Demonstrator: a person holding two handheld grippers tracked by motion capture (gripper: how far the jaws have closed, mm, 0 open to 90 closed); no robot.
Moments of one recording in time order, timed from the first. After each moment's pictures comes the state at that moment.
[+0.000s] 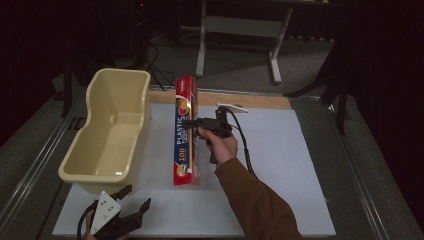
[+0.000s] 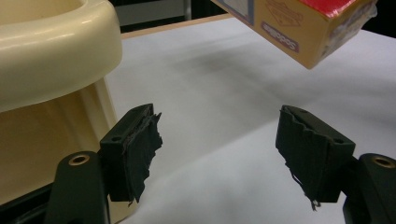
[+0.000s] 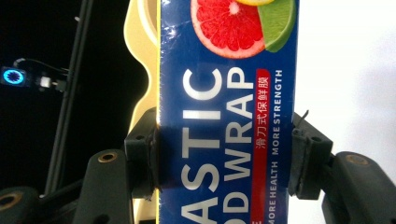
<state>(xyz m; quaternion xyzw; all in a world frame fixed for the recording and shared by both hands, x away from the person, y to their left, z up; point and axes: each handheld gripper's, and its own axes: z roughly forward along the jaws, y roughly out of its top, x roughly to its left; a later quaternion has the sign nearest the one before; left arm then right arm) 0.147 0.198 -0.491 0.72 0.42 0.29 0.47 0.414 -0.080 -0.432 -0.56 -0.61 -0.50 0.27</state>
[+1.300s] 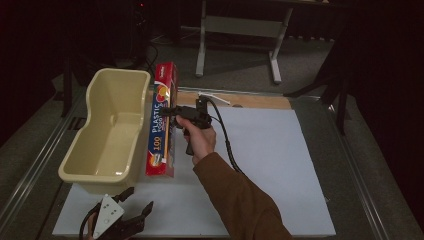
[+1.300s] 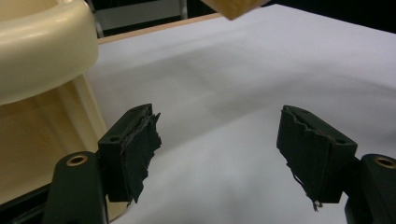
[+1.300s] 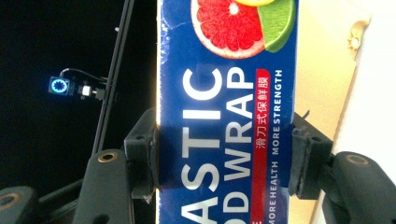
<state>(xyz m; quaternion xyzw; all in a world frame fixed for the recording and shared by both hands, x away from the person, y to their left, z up) 0.142 0.191 -0.492 0.73 0.41 0.29 0.47 0.414 -0.021 -0.403 -0.54 -0.58 -0.53 0.30</state>
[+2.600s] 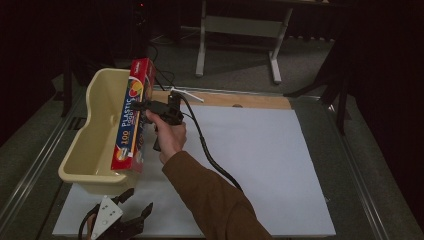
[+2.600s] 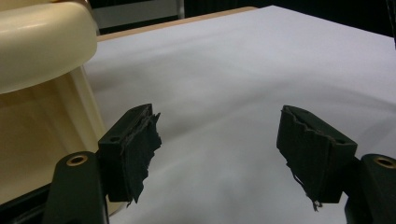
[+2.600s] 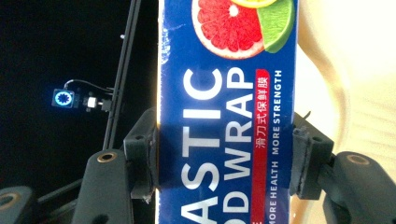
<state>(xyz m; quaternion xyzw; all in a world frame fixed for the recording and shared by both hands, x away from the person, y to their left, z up) 0.140 0.194 -0.493 0.72 0.41 0.28 0.48 0.410 0.053 -0.395 -0.55 -0.56 -0.54 0.31</state>
